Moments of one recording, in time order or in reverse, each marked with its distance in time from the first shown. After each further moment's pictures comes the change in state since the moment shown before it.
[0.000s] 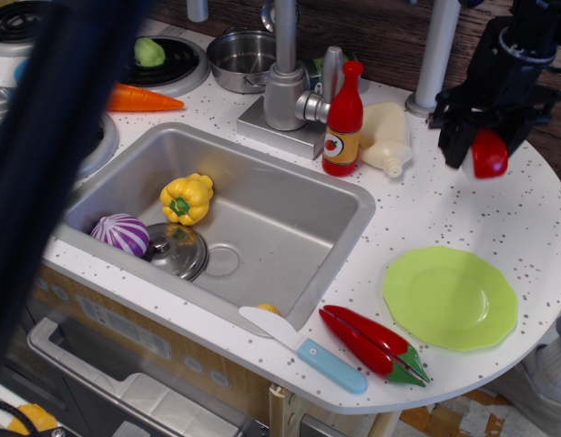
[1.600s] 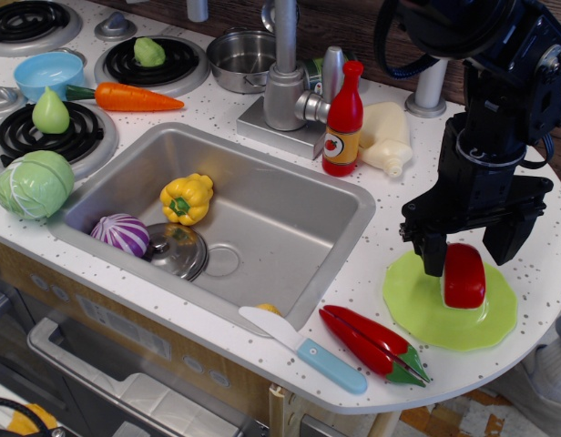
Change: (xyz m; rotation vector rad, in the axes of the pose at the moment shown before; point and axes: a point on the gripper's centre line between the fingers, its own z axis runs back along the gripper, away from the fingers) arm -0.078 0.031 -0.018 -0.152 0.094 0.029
